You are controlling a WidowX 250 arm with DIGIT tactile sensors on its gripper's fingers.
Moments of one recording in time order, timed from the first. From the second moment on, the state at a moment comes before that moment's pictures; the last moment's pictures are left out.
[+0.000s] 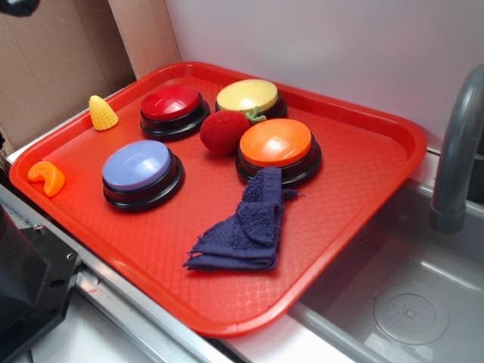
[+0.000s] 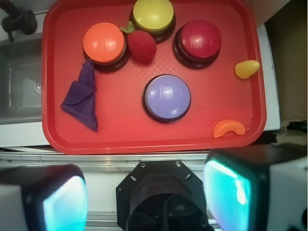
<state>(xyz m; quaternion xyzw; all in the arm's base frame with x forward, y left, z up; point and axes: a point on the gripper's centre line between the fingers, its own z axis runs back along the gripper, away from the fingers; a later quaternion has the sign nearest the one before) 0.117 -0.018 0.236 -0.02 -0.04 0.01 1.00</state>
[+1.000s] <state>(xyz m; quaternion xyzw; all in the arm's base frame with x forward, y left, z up) 0.137 -0.055 0.196 -0.07 -0.08 0.09 0.99</state>
